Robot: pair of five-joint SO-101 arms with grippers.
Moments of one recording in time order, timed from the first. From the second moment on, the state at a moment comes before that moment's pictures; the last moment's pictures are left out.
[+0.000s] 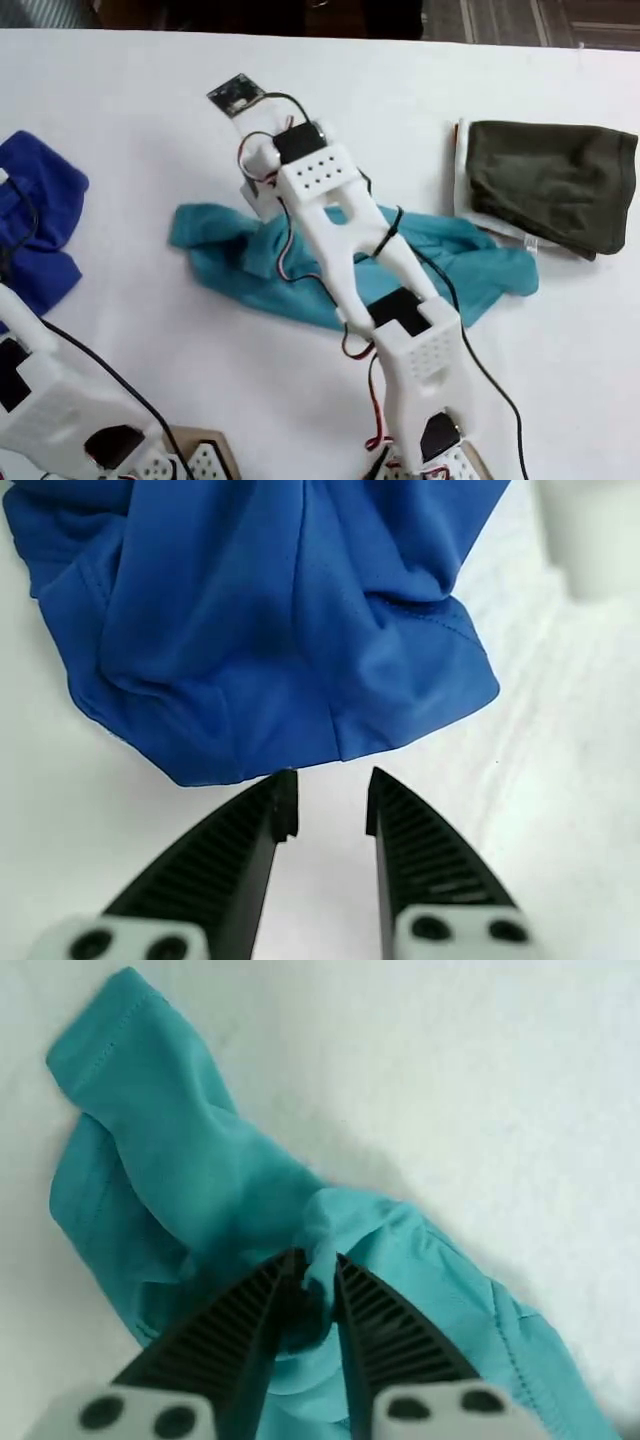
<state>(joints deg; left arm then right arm) -55.3 9.6 -6.2 85.3 -32.4 -33.9 29.4 -31.3 82.8 11.4</state>
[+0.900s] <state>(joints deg) -28.2 9.6 -6.2 89.2 -32.1 -9.0 6.8 -39.6 96.8 11.5</state>
